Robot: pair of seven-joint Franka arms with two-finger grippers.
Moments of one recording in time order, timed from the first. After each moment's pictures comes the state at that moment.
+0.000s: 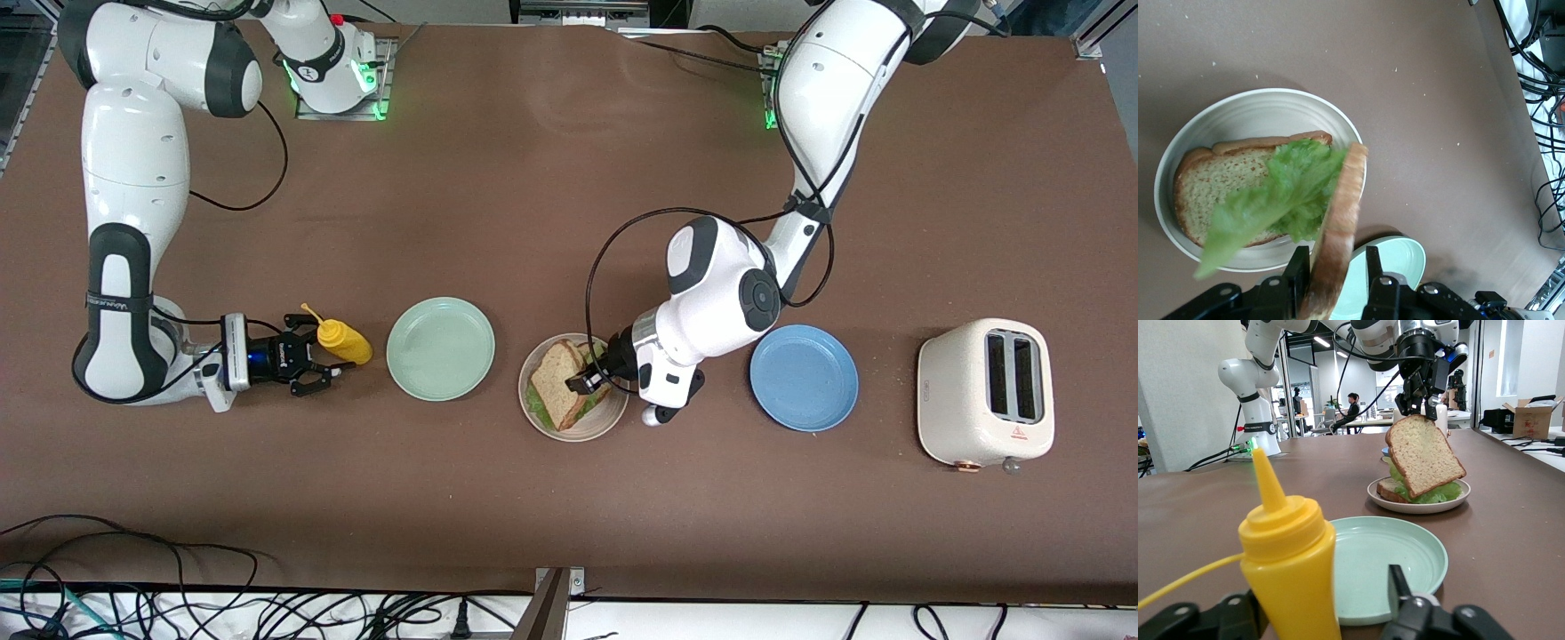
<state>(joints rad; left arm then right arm) -0.41 0.81 -0.18 -1.31 -0.58 2.44 -0.84 0.09 1.05 -0.39 -1.37 1.41 1.23 -2.43</state>
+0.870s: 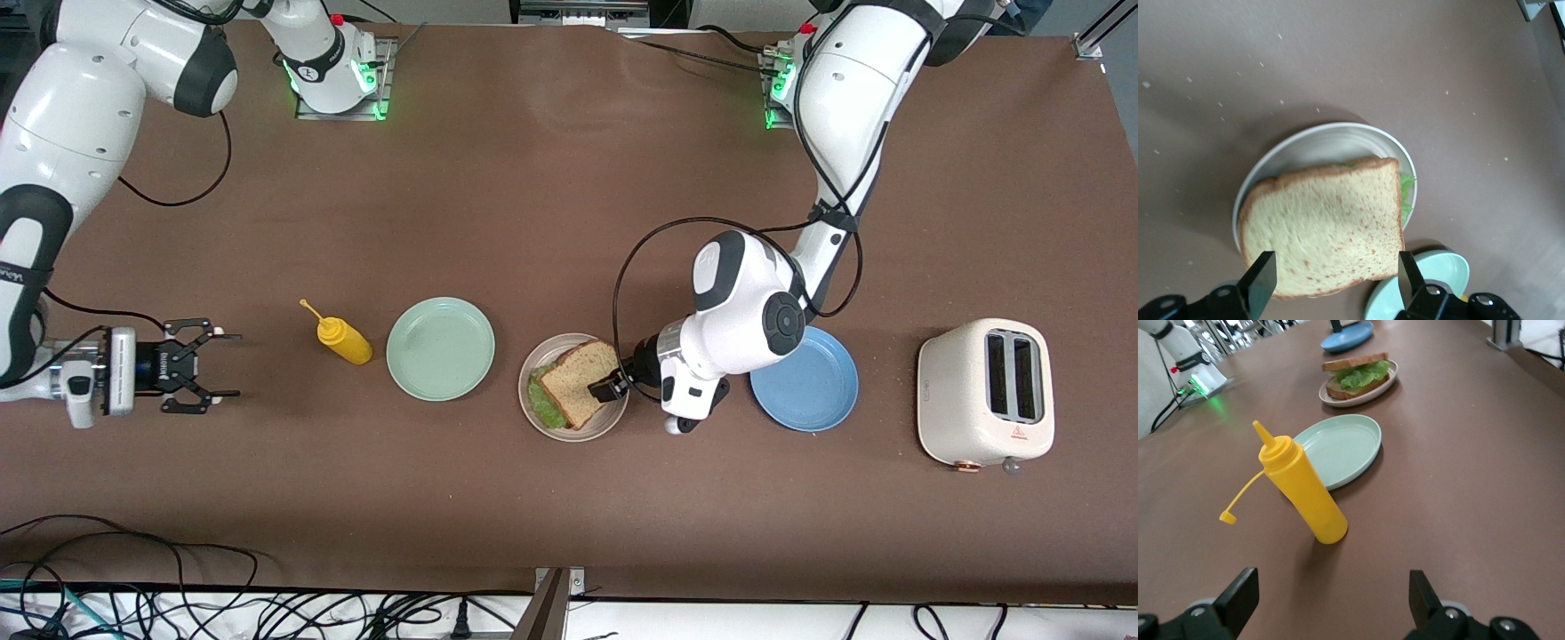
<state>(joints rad) -0.35 0.81 -0.17 -1.32 -0.50 2.30 -0.82 0.11 1.01 -0.74 -1.15 1.26 1.25 -1.95</state>
